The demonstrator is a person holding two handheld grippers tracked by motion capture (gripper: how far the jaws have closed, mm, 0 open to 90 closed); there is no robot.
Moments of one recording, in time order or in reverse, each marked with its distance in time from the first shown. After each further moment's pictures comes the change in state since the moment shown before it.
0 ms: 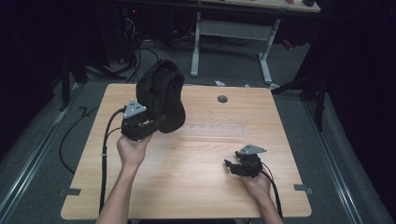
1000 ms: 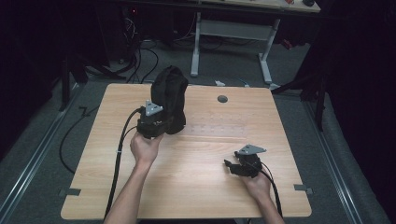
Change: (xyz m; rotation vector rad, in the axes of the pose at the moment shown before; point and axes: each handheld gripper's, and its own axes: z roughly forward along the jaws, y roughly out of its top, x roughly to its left) left arm 0.004 -0.033 0.038 0.048 0.119 0.057; right arm 0.001 0.001 0.001 -0.003 0.012 -0.008
